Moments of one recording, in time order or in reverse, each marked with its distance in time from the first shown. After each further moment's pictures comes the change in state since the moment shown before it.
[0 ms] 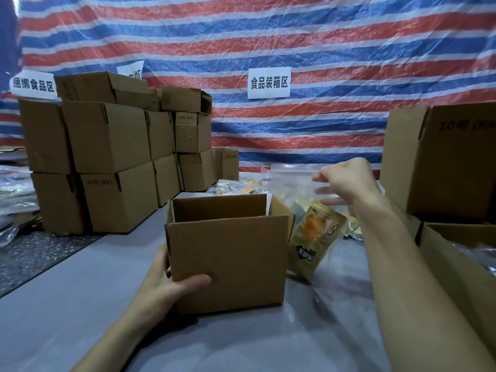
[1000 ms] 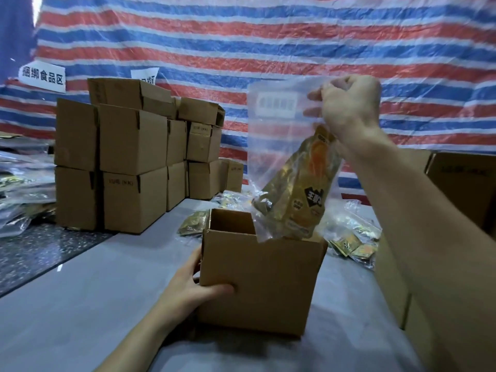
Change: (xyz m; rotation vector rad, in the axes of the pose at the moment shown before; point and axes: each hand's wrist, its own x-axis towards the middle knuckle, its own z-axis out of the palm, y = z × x) left_hand -0.003 0.010 0.000 0.024 -0.141 -0.006; right_hand -0.051 -0.164 0.030 0.152 0.221 -0.498
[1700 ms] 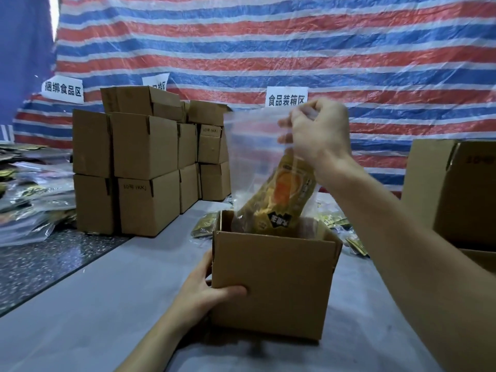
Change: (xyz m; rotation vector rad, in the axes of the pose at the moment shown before) left_hand 0.003 -0.006 -0.001 0.017 0.012 0.002; right_hand -0.038 0.018 0.028 0.084 -0.166 0.039
